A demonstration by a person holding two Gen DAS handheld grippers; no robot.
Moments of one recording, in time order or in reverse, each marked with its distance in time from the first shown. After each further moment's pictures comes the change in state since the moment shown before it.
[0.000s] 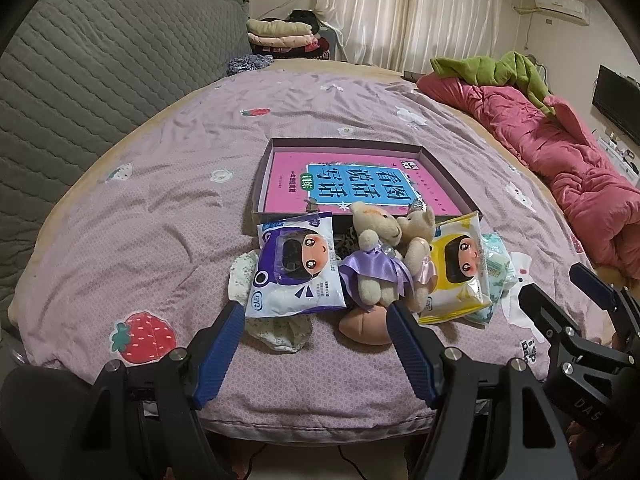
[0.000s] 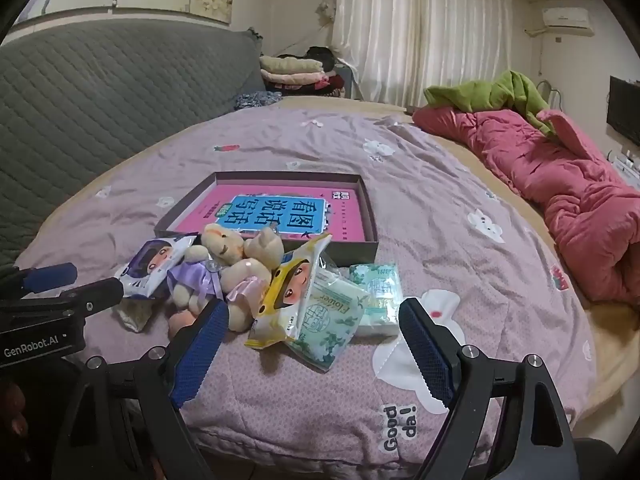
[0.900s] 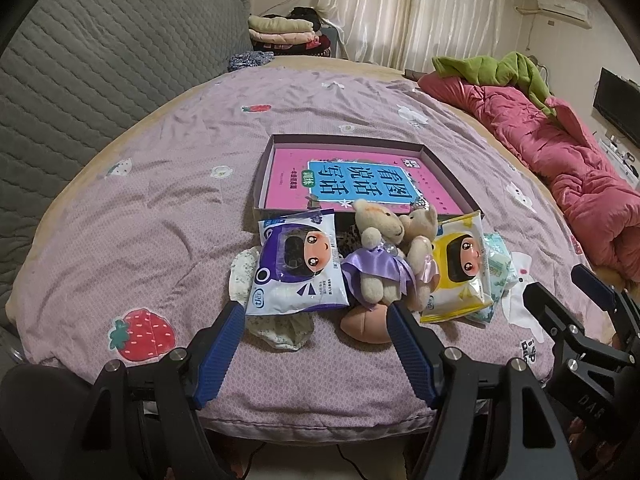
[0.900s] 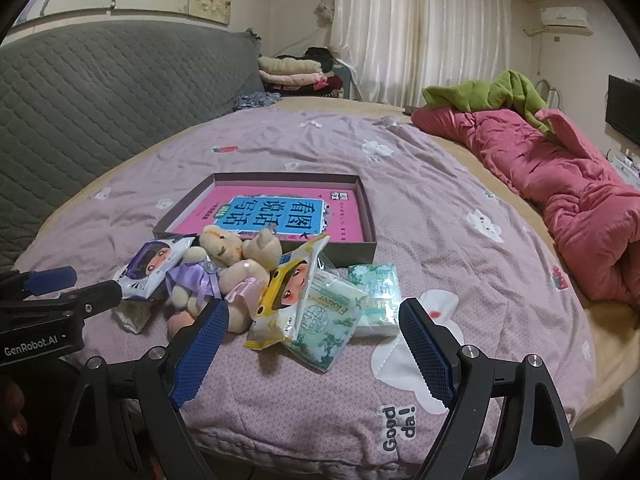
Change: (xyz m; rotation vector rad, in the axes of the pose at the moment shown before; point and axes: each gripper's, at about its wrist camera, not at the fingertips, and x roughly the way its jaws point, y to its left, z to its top) left arm 0.001 0.004 -0.001 -0.010 0.010 -0.004; right arm 0.002 0.002 0.002 0.012 0.001 -0.010
